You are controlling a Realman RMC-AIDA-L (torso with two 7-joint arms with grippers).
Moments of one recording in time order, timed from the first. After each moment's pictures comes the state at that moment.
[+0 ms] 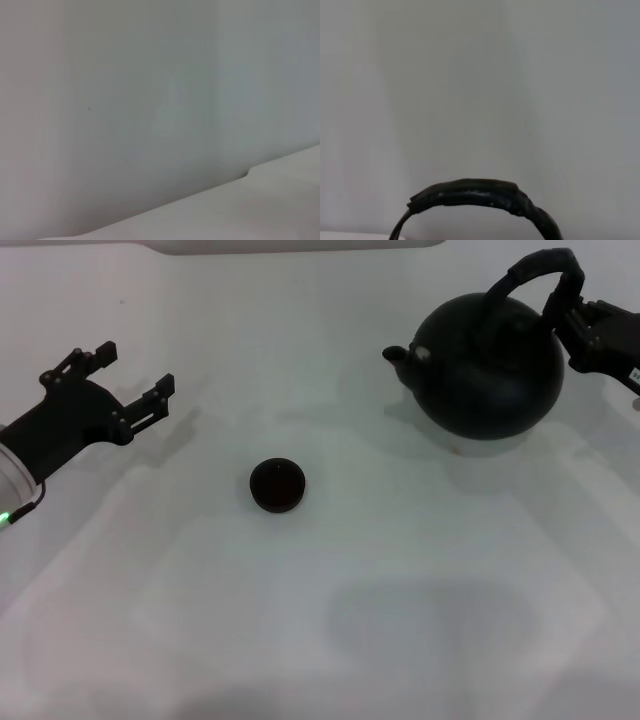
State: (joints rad) left arm -0.24 -2.07 1.34 0.50 0.91 1.00 -0.73; right arm 0.20 2.01 -1.49 -0.64 -0.69 -0.94 1.01
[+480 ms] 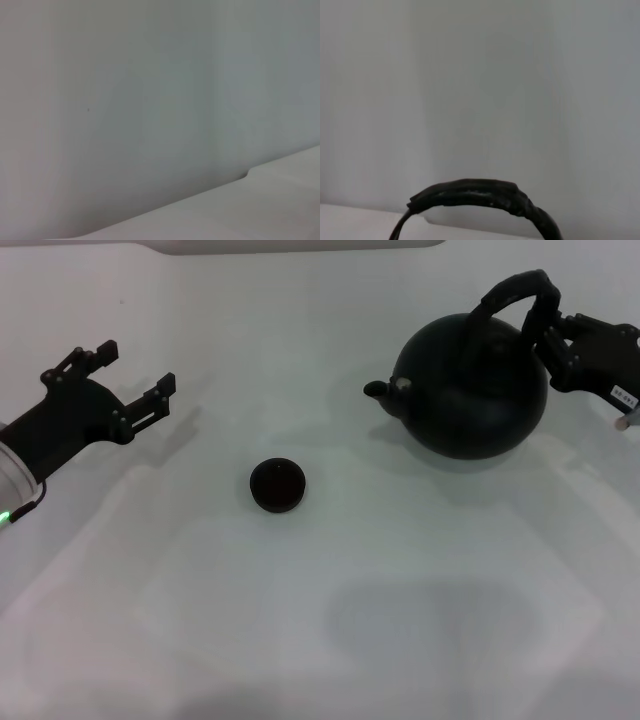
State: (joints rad) left arm -0.25 -2.07 1.34 0.50 0.91 1.00 -0.73; right arm 0.21 2.01 -1.52 -0.59 -0.70 -0.98 0.92
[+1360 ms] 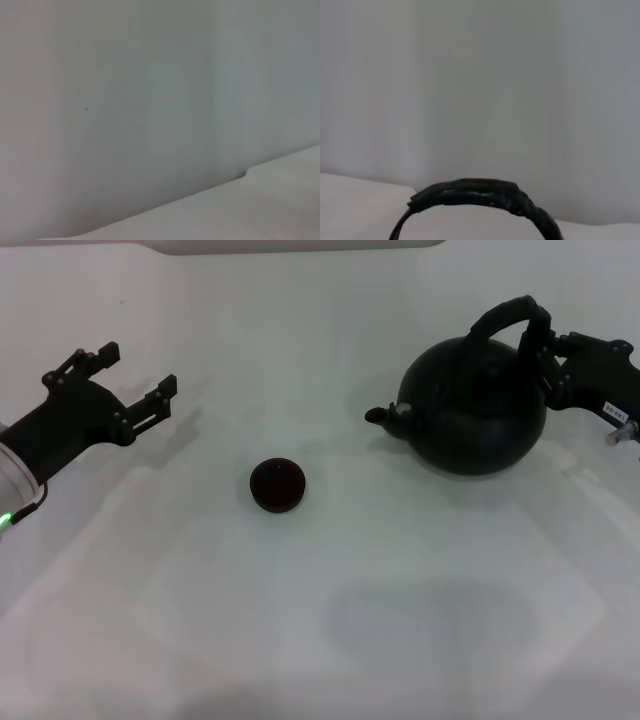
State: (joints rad) left arm -0.24 -2.07 1.35 0.50 0.91 1.00 -0.73; right arm 0.26 2.01 -1.51 -0.49 -0.69 -0.97 0.82
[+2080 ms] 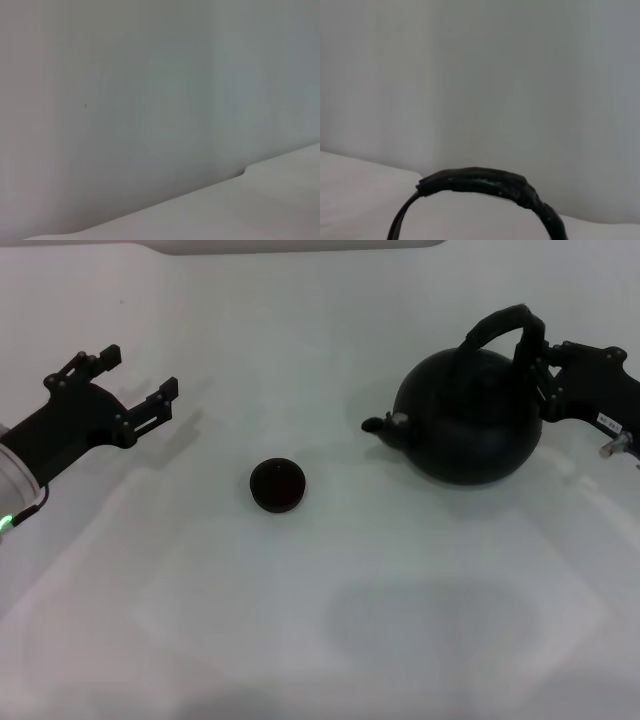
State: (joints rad) left arm -0.25 -2.07 1.35 0.49 0.91 1.00 -0.73; right arm 0.27 2.01 -1.52 -0.45 -0.69 -0.99 0.74
